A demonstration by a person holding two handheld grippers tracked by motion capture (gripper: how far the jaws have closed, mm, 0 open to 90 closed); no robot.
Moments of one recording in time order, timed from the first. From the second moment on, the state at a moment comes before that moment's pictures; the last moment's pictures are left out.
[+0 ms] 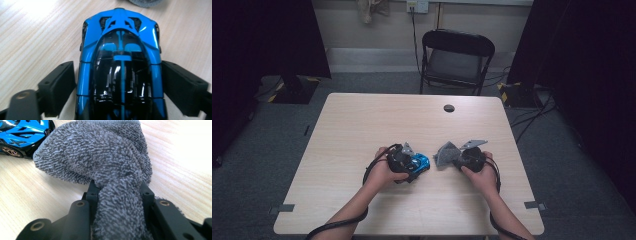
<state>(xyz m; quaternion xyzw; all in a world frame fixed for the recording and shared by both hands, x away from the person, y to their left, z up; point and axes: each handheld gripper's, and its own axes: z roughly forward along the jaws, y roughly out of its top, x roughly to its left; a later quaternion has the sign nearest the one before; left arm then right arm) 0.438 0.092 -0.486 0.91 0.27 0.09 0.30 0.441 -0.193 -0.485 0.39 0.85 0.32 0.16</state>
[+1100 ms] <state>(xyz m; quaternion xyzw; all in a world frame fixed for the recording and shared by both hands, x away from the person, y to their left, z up) 0.427 0.088 -0.449 0.91 0.23 0.07 0.35 0.454 -0.175 -0.449 0.42 0.82 0.35 0.16</state>
